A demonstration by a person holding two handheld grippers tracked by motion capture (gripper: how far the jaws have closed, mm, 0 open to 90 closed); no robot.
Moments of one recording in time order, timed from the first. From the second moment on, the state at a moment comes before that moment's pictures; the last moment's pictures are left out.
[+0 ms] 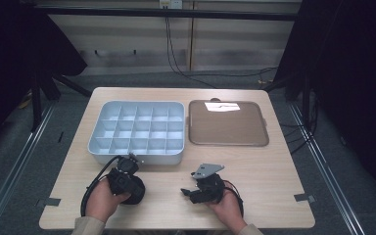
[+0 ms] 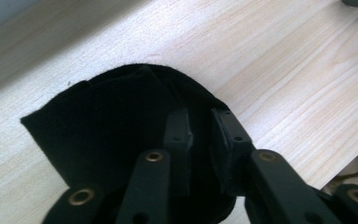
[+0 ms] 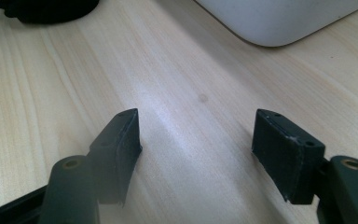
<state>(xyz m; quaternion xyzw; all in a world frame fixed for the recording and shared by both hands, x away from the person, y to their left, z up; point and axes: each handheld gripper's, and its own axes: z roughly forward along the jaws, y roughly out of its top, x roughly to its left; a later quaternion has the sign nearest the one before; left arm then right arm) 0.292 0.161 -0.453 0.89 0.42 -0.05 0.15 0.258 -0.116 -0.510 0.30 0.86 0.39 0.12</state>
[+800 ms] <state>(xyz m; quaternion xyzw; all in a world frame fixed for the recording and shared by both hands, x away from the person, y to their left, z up) 0.290 0.160 -0.448 0.89 0.43 -0.06 0.15 0.258 -0.116 -0.510 0.30 0.86 0.39 0.12</state>
